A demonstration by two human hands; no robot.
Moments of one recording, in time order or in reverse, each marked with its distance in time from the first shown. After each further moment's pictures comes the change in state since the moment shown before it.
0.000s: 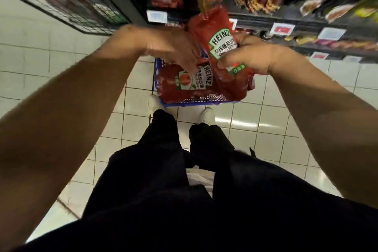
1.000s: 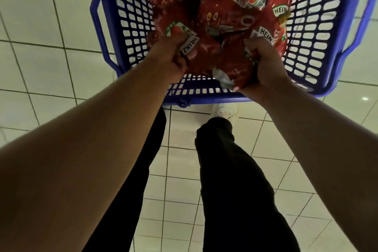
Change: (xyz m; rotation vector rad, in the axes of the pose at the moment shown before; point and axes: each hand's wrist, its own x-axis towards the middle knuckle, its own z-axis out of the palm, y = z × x) left_hand 0.395 -0.385 0.116 -1.662 0.635 -0.574; right_hand 0.332 0.418 0.015 1.034 0.329 0.290
